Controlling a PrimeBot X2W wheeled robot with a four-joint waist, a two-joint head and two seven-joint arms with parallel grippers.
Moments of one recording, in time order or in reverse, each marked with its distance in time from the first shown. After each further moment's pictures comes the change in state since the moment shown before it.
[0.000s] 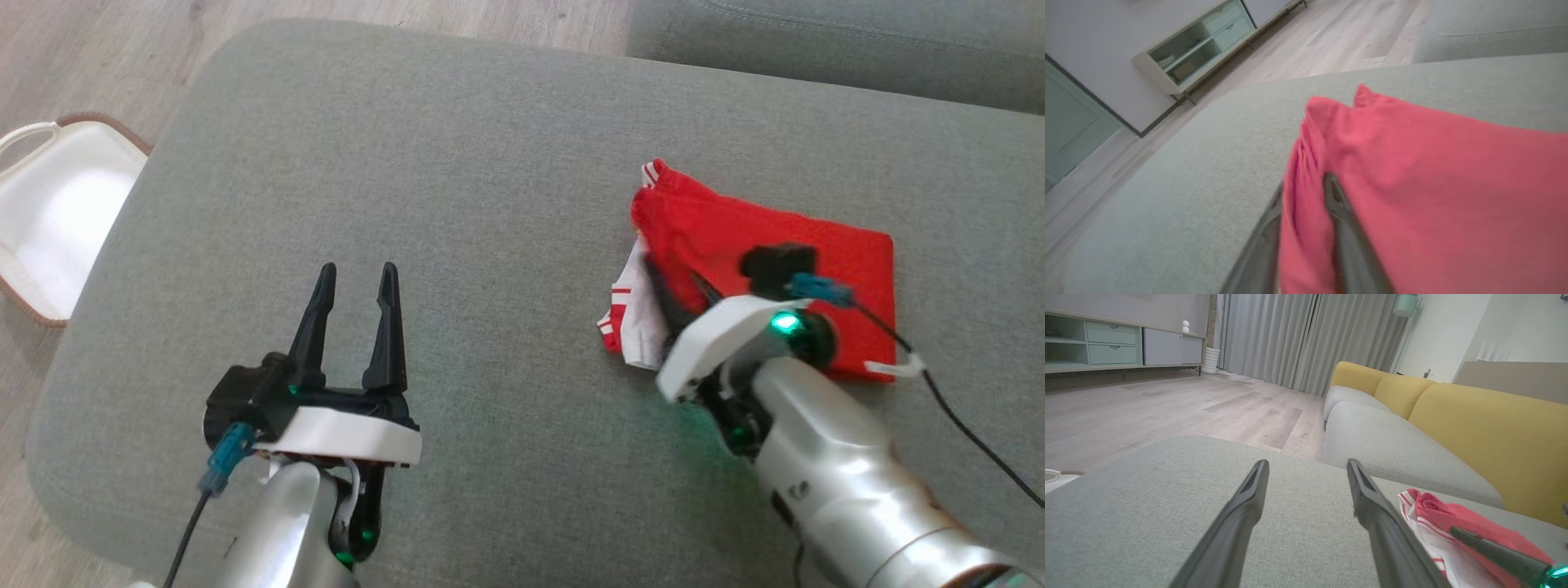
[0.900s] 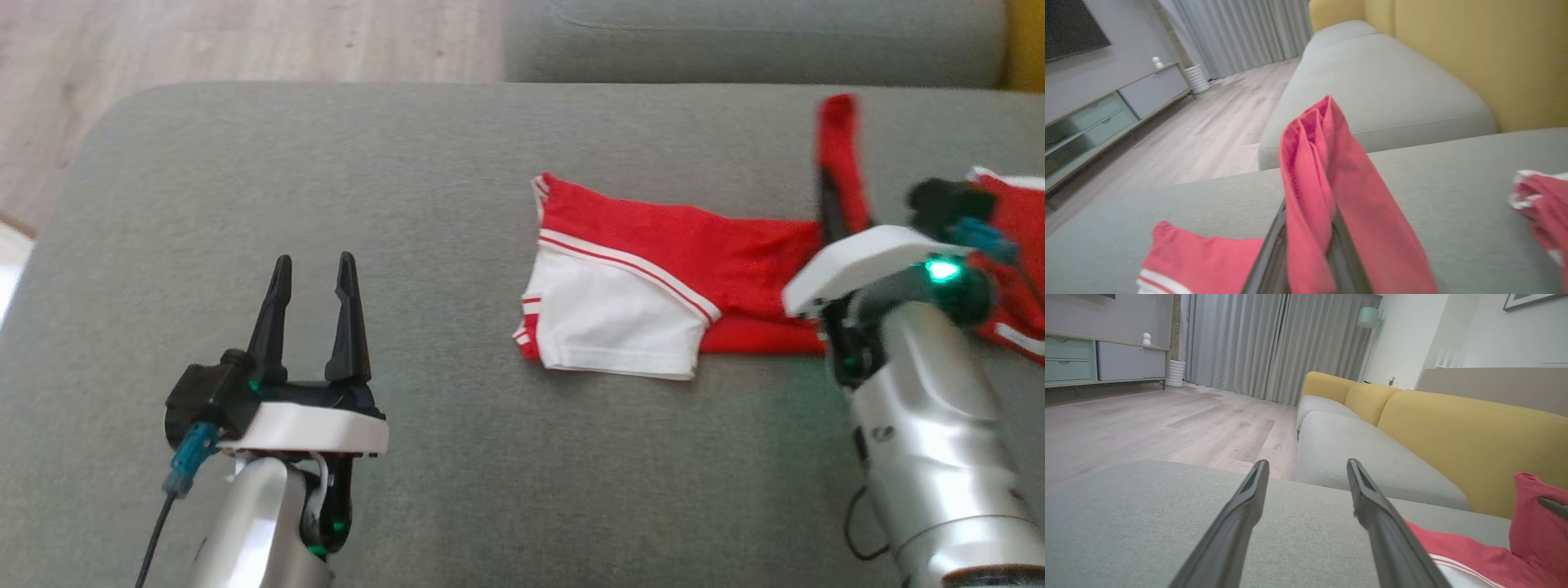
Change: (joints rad) left arm 0.004 0.000 0.098 -0.011 0.049 -0.020 0.000; right arm -0.001 0.005 -0.702 -0.087 -0.512 0.000 0.054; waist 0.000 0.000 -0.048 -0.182
